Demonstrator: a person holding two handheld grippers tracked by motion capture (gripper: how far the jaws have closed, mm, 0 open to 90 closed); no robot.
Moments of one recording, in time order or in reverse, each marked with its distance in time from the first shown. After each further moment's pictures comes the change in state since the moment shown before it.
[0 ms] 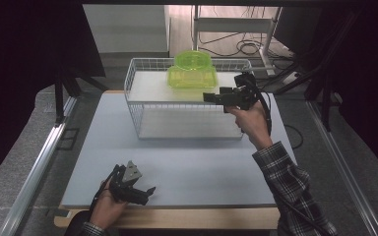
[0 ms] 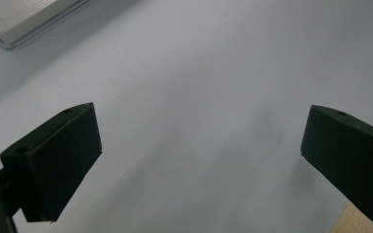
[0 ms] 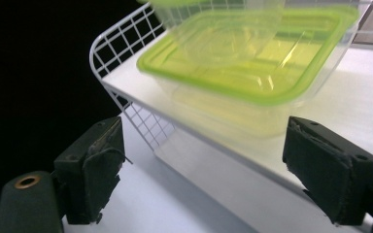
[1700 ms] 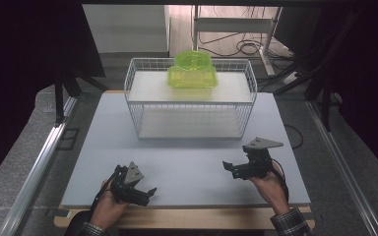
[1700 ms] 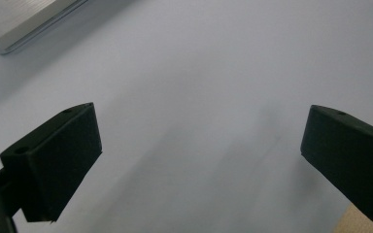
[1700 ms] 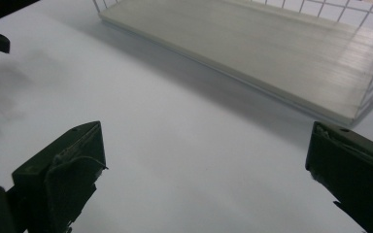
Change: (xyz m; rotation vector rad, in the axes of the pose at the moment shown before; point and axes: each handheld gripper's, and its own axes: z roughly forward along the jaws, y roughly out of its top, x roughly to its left) left arm -0.004 0.000 0.003 -0.001 0.006 0.027; right arm -0.013 -0.188 -0.033 0.111 -0.176 -0.160
